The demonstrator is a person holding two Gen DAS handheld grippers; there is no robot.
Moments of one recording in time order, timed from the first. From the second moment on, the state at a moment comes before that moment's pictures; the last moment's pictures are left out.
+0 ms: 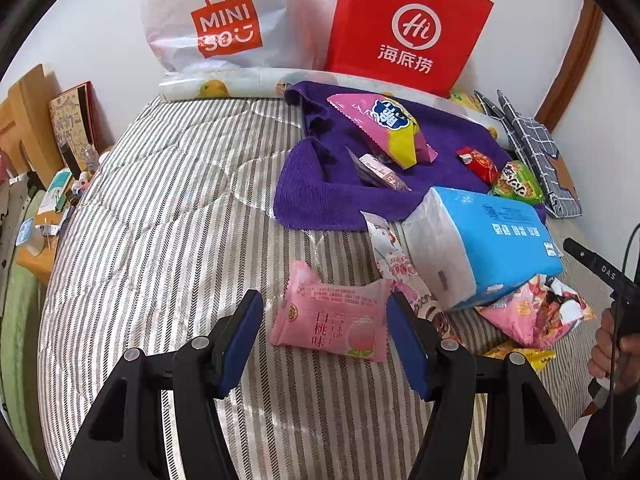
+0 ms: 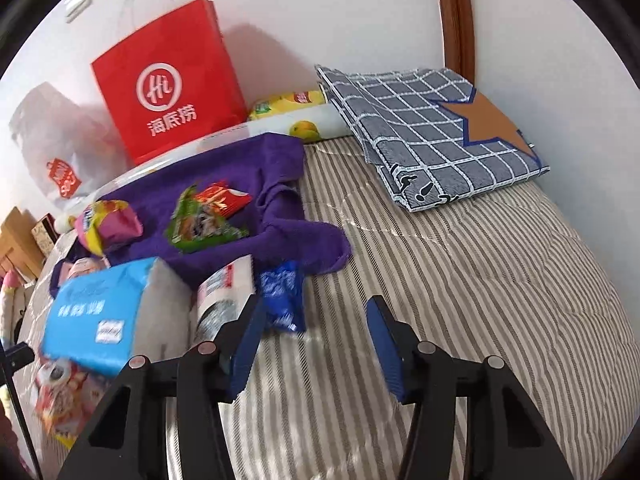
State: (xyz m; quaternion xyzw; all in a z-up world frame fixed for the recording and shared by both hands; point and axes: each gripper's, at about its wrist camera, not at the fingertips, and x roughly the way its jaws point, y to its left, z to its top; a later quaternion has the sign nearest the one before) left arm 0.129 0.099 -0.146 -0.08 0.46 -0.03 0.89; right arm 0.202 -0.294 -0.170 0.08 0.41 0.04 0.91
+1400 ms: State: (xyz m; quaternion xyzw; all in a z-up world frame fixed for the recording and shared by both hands) left arm 0.125 0.107 -0.153 -0.12 0.46 -0.04 0.88; right arm 0.156 -0.319 -0.163 0.07 0.44 0.08 0.89
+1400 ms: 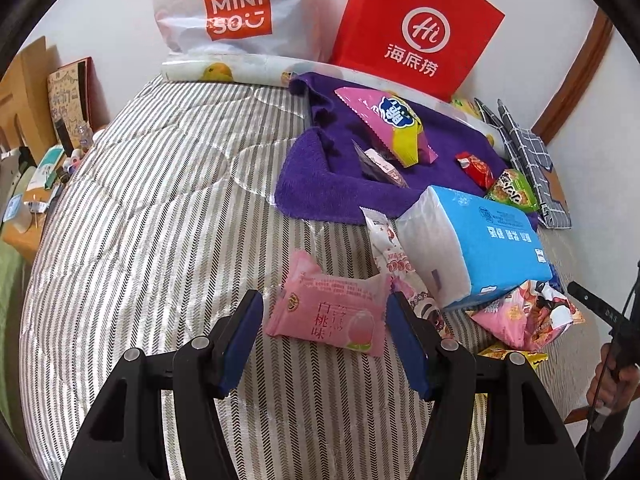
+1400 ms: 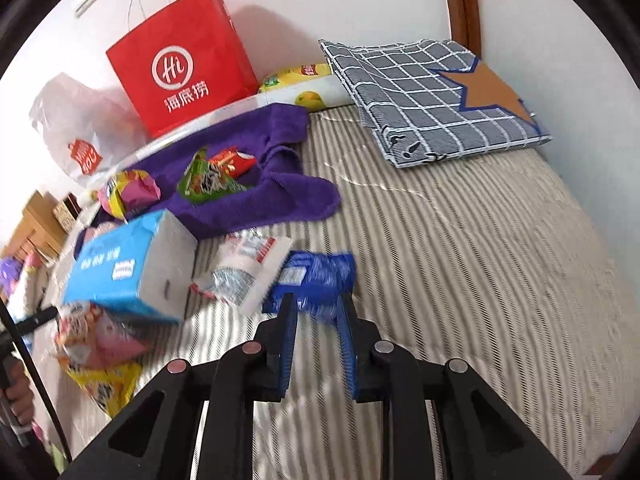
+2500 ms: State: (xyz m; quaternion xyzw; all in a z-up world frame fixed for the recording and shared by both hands) left arm 0.125 0.081 -0.146 -0.10 0.46 -0.07 0.88; right arm 0.176 -0.297 -0.188 0.05 0.47 0.21 0.85
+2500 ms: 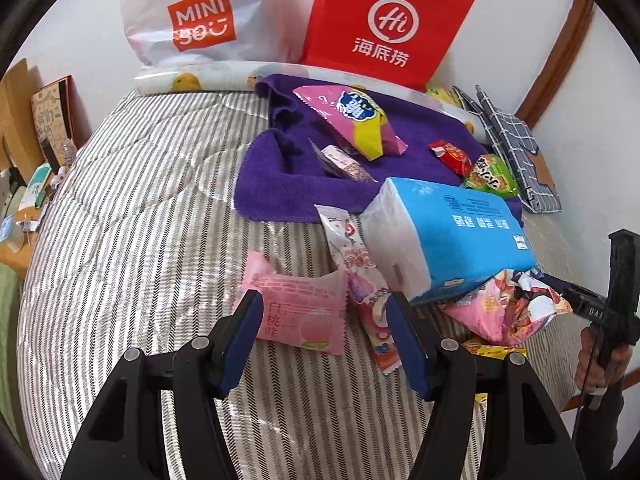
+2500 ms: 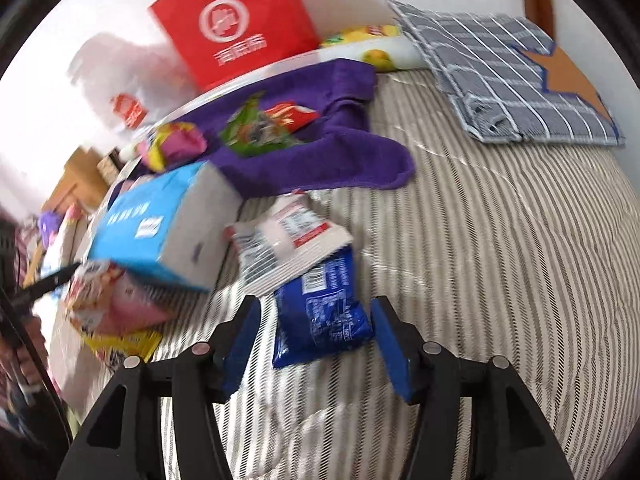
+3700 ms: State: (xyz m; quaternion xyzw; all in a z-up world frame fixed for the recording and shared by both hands) left arm 0.133 0.072 -0.181 -0.02 0.44 0.02 0.90; right arm 0.154 -0.280 -0.196 -0.02 0.42 0.02 0.91
